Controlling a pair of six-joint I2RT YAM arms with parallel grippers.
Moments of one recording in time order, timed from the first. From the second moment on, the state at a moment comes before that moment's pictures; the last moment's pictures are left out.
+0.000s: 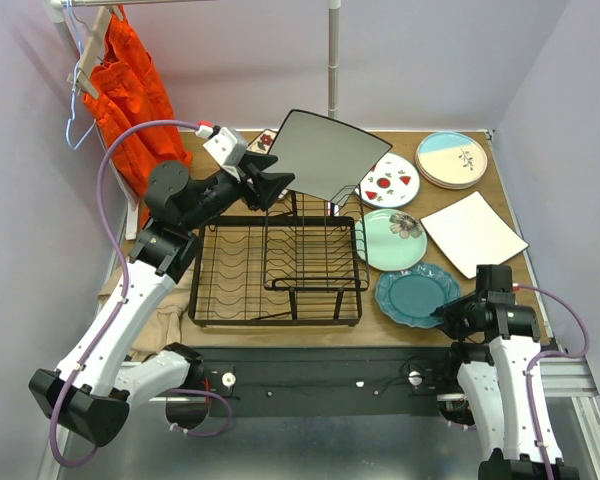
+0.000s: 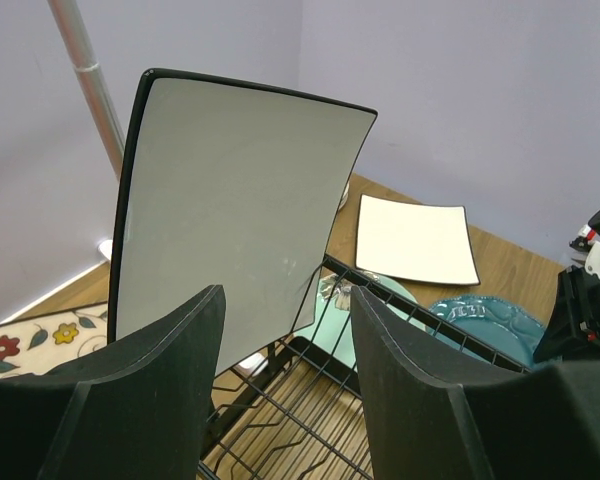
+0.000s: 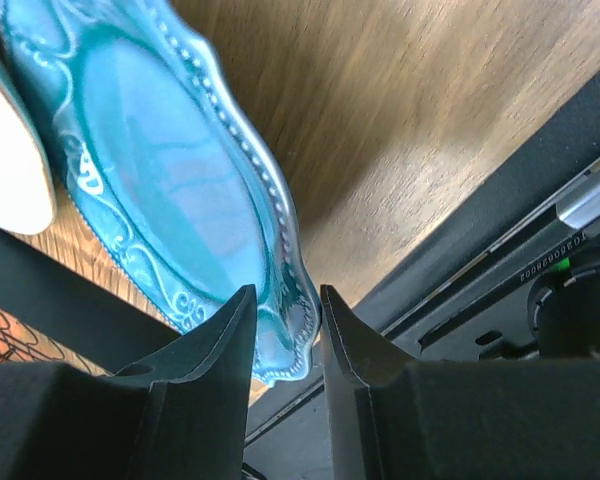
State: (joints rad) left arm -0.43 1.03 1.13 0.05 0.49 -0.13; right arm -0.12 0.54 0.53 -1.16 -0.08 1.06
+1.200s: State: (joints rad) left arm -0.41 1.02 1.13 0.06 0.49 -0.14; right arm -0.12 0.60 0.56 -1.17 -0.12 0.97
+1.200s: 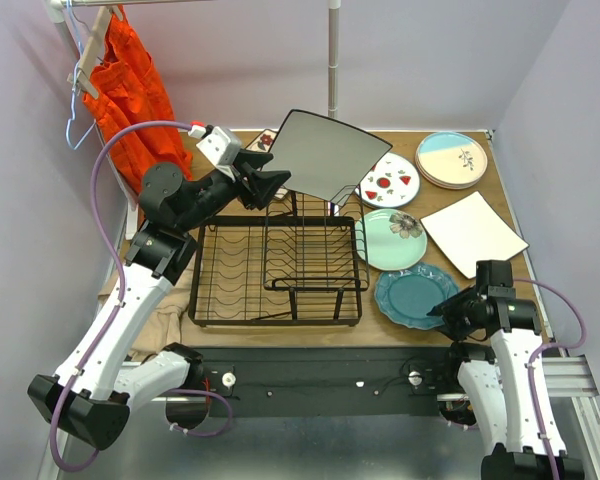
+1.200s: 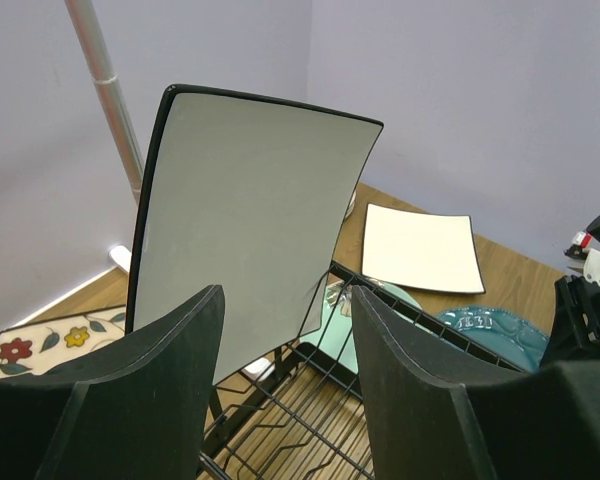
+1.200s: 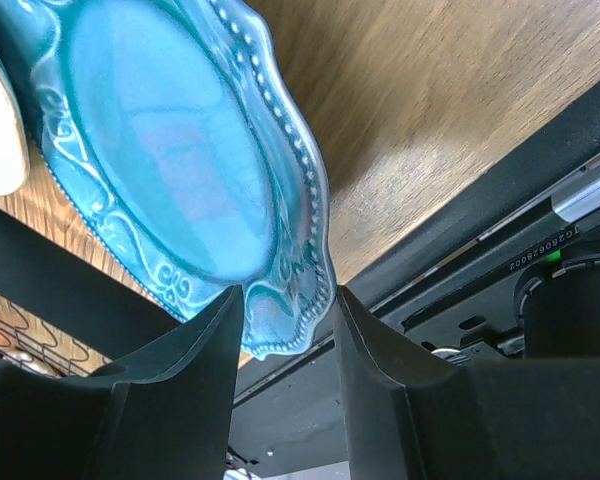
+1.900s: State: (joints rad) left arm -0.41 0.99 1.13 0.06 0.47 -0.14; right arm -0.12 0.58 0.64 -1.20 -0.13 0.99
